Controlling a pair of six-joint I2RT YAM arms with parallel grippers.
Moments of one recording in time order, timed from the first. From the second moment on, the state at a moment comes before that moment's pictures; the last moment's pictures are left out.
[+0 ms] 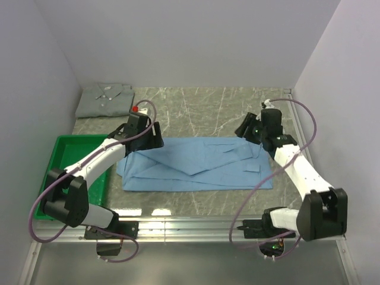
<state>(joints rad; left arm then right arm) -0.38 1.41 0.97 -0.40 -0.03 -0.48 0.12 1.28 0.91 -0.33 -0.09 0.50</state>
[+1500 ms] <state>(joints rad) -0.23 1.70 0.81 0.03 0.12 -0.95 0.56 2.05 1.05 0.05 -0.95 0.62</state>
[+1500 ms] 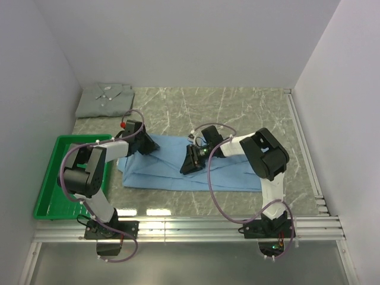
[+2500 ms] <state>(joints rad) -0.34 1.51 0.80 -0.14 0.01 -0.88 0.57 1.84 1.10 -0.06 -0.84 0.60</state>
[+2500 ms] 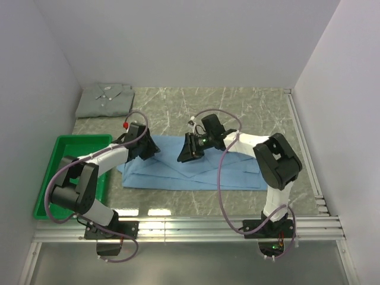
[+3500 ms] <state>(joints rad) -0.25 1.41 0.68 -0.18 0.00 -0.92 0.28 1.79 0.91 -0.16 -0.66 0.48</state>
